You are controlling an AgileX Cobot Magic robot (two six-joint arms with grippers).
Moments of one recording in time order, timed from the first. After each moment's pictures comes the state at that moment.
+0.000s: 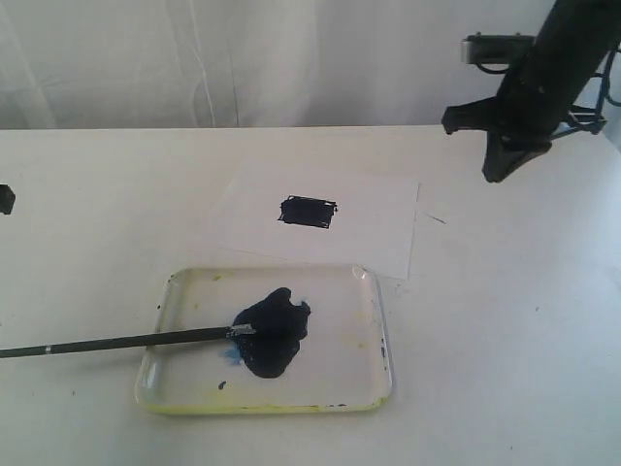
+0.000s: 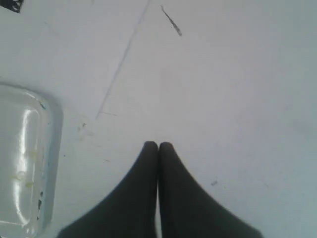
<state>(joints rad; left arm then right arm) -0.01 1.50 -1.08 0.11 0.85 -0.10 0.09 1.97 -1.75 0.15 1.21 -0.09</state>
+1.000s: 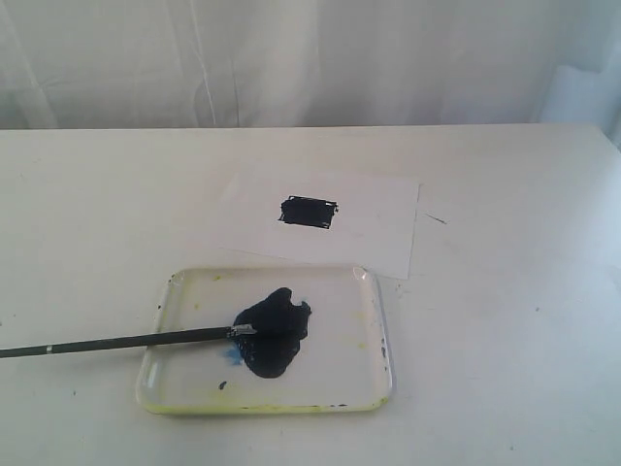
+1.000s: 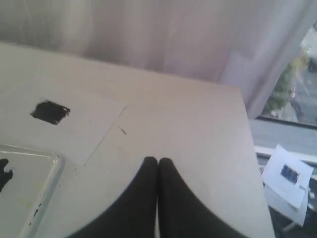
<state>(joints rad) -0.01 0.66 -0.95 0.00 1.10 0.08 0.00 0.53 -0.99 0.08 0.95 -0.17</state>
